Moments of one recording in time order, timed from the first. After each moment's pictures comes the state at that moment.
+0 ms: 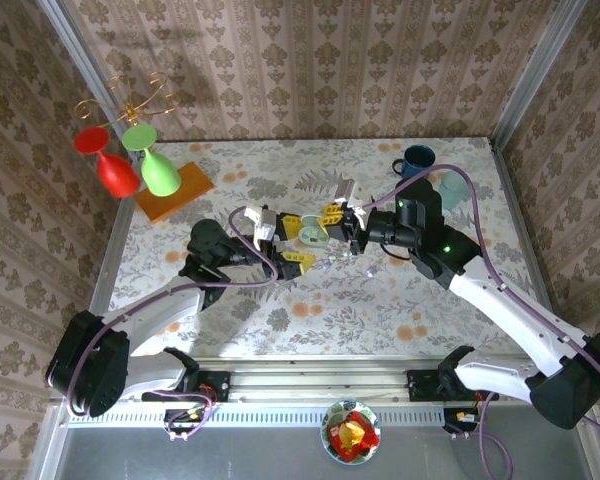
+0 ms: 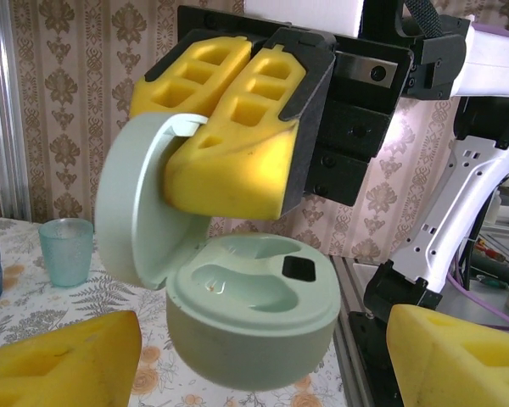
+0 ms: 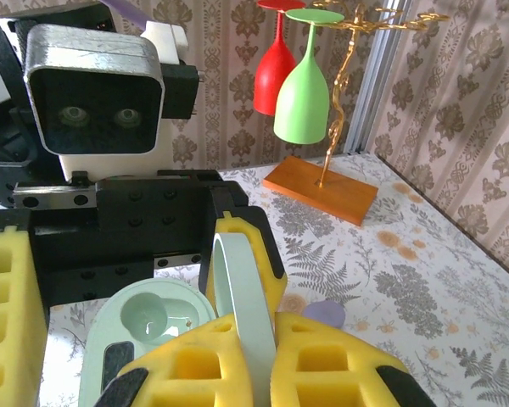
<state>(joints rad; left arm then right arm) -0.62 1.22 0.60 0.84 0.98 -0.31 0.58 1.14 1.06 -0.16 -0.53 -0.26</state>
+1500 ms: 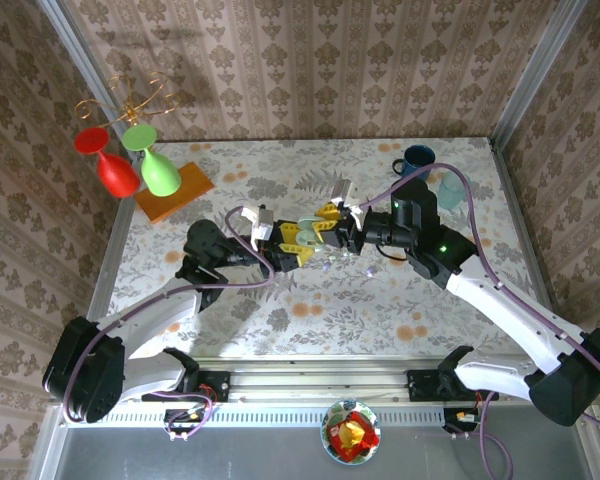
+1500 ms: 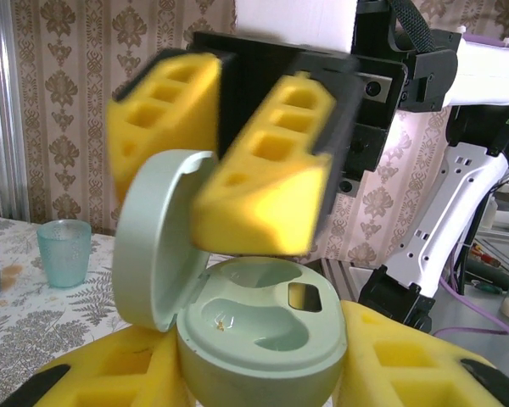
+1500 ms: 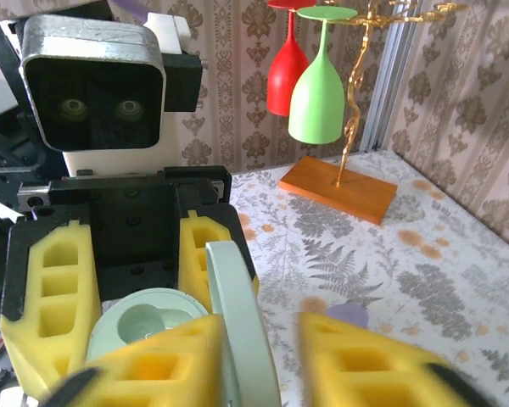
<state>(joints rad) -0.62 1.18 0.60 0.82 0.98 -0.32 0.60 1.15 1.06 -0.15 -0.54 -0.19</state>
